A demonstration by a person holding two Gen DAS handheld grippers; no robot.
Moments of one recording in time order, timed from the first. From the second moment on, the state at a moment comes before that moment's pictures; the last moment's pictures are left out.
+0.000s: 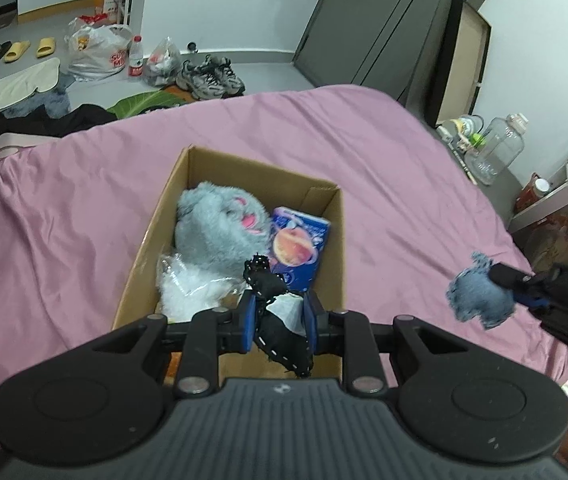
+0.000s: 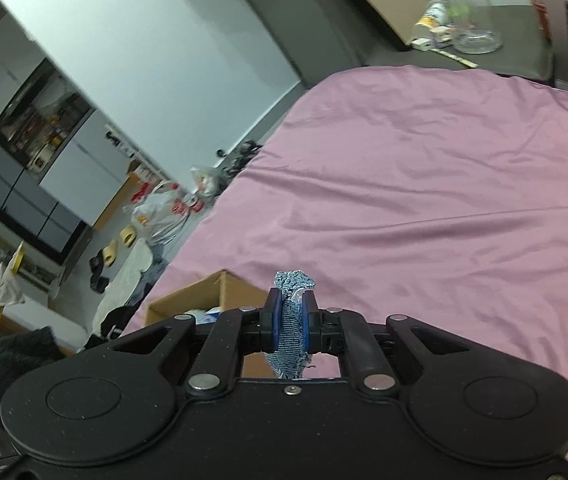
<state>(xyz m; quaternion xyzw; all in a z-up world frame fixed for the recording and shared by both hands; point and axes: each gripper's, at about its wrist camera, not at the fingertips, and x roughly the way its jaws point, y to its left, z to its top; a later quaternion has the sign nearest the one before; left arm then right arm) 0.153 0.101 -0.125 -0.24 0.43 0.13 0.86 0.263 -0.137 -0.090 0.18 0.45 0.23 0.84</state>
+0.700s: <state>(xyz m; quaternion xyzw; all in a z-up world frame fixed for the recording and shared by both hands) 0.164 0.111 -0.164 -0.23 0.47 0.16 0.84 0.242 -0.055 -0.093 0.12 0.47 0.31 0.82</state>
